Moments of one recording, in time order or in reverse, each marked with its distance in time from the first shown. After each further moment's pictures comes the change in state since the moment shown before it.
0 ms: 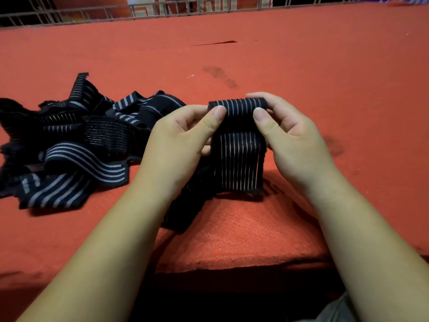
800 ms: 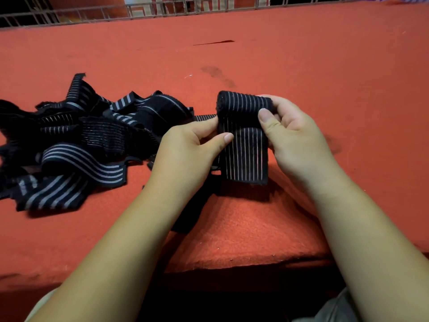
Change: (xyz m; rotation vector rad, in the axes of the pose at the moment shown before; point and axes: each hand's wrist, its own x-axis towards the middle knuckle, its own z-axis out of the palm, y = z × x) left_hand -0.005 -0.008 0.011 0.252 -0.053 0.118; right_hand 0.004 0.006 -0.004 0.101 0.021 0.077
